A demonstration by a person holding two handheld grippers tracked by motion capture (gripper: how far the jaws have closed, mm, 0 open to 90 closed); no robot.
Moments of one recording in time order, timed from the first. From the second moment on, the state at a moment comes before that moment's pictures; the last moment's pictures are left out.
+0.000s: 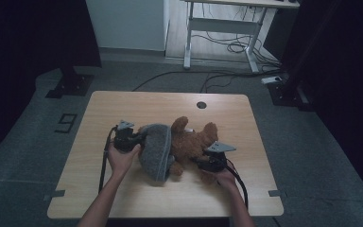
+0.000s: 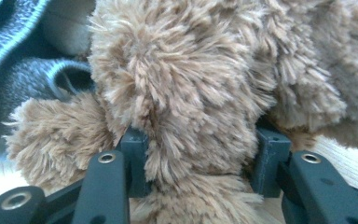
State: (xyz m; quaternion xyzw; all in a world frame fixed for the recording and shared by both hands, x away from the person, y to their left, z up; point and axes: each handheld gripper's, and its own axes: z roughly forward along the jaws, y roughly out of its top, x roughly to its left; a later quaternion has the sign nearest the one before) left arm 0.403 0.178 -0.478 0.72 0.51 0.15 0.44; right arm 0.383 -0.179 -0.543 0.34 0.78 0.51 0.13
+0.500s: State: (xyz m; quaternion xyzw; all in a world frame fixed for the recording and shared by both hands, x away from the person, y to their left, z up) left arm 0.395 0.202 -0.494 0.71 0.54 0.13 0.44; right arm 0.384 -0.181 -0.544 0.35 0.77 0.52 0.13
